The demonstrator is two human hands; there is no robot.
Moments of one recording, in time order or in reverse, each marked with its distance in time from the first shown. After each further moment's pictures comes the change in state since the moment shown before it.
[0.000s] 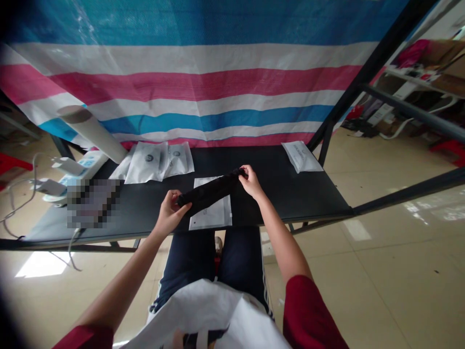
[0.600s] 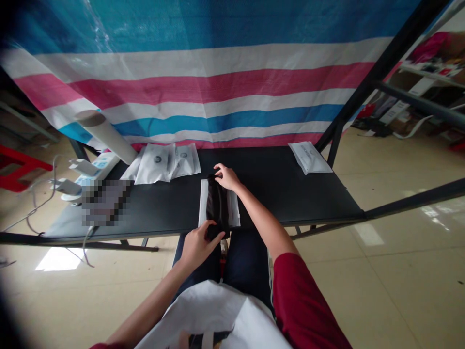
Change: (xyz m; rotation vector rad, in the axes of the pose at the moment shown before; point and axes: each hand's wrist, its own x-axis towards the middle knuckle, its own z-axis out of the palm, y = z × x) left_hand -0.083 0.017 0.047 0.701 -0.225 -0.015; right_hand 0.042 -0.020 0.095 -0.140 -0.298 -0.153
